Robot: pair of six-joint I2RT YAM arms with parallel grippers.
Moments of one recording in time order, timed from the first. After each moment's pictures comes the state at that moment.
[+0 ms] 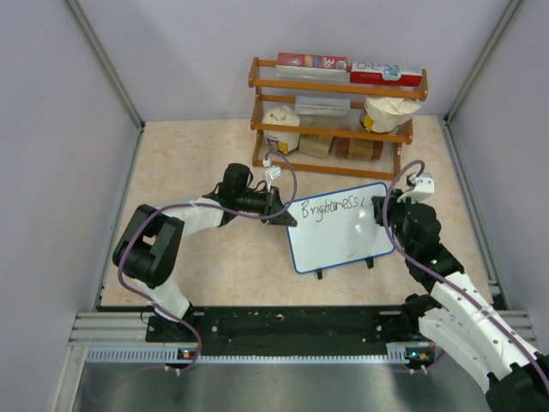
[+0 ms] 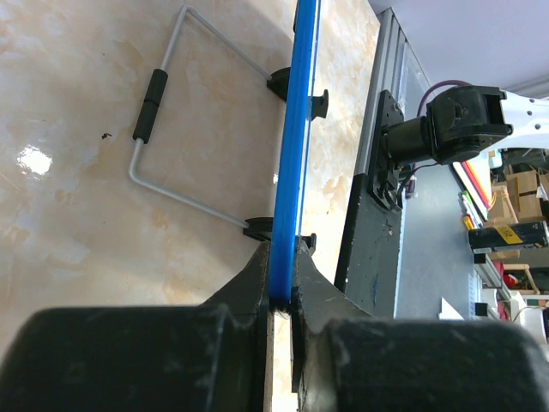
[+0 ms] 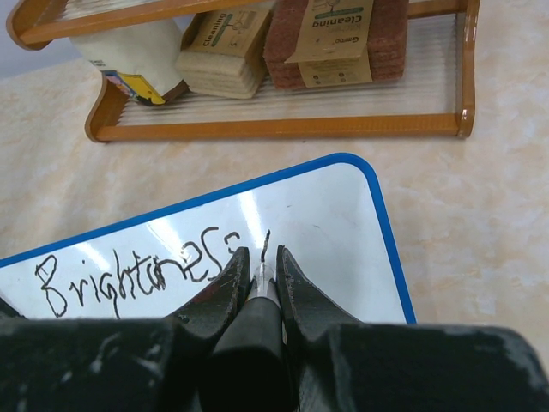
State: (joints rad) left arm -0.46 1.70 0.90 0.21 1.02 -0.35; right arm 0.38 0.69 0.47 0.01 0.23 0.38
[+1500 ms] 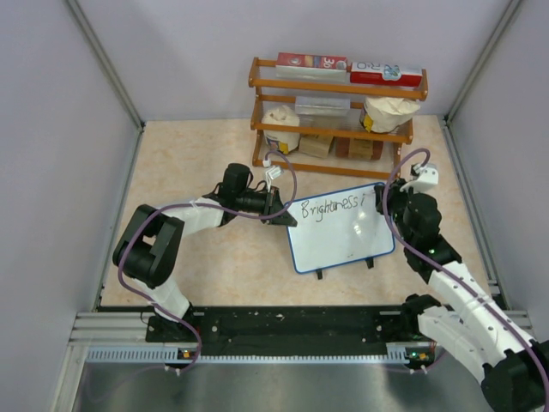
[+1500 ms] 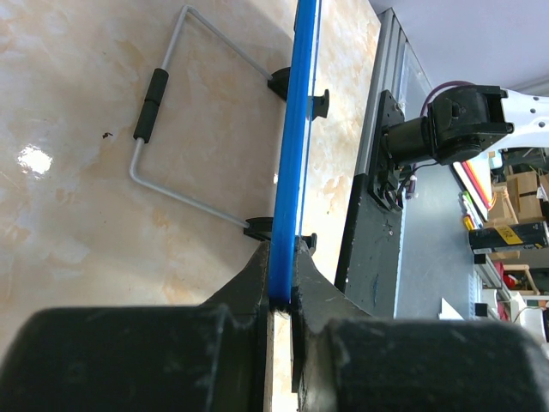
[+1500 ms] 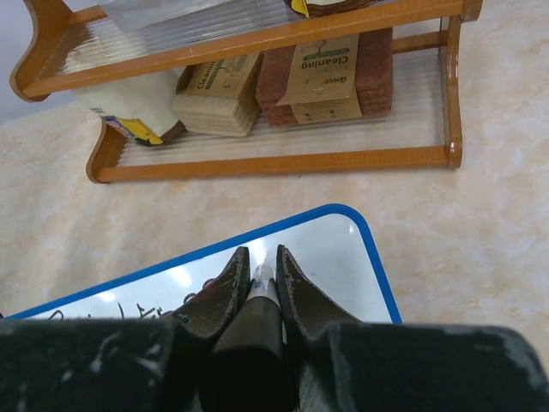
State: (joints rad) left arm -0.46 1.70 0.90 0.21 1.02 -0.35; right arm 0.34 0.78 0.53 0.08 0.24 0.39
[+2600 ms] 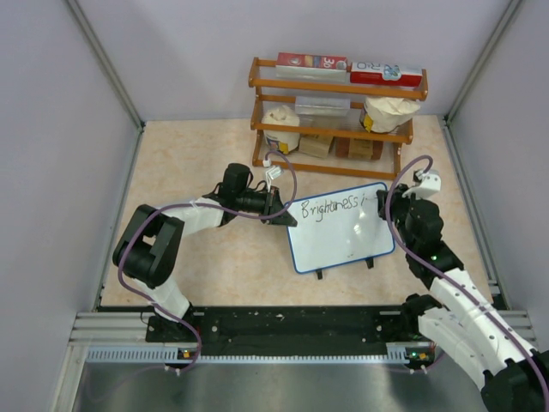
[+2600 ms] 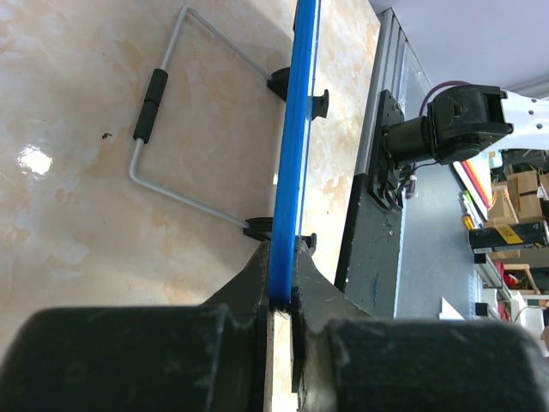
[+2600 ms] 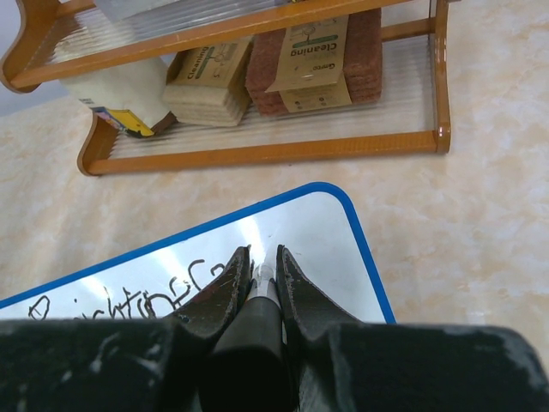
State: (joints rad) left arm -0.46 1.70 0.90 0.21 1.02 -0.35; right arm 0.33 0.72 0.48 0.05 0.24 0.40
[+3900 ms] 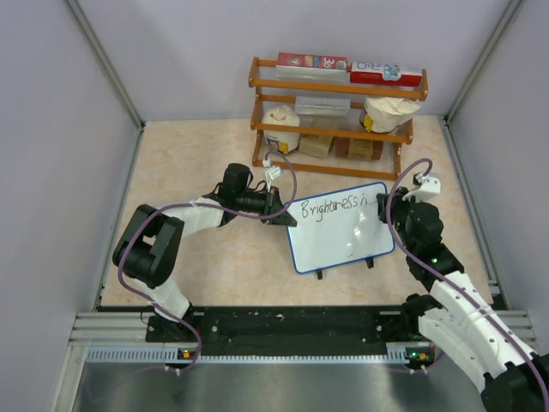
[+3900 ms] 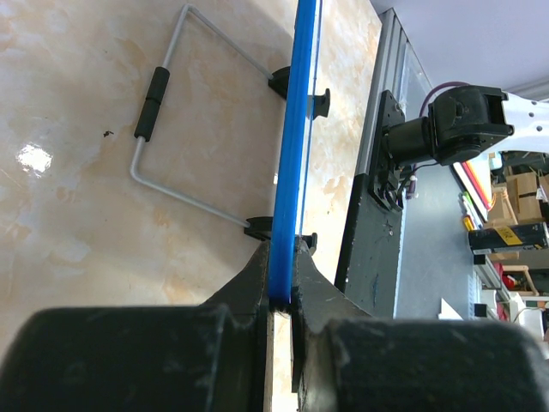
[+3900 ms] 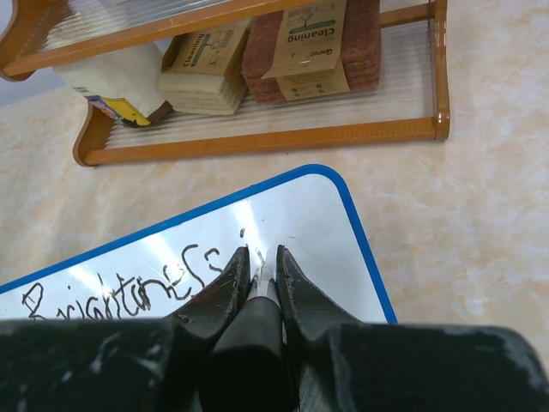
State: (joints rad) left arm -0.46 1.70 0.90 0.20 1.02 -0.35; right arm 0.33 0.69 0.46 0.03 0.24 0.40
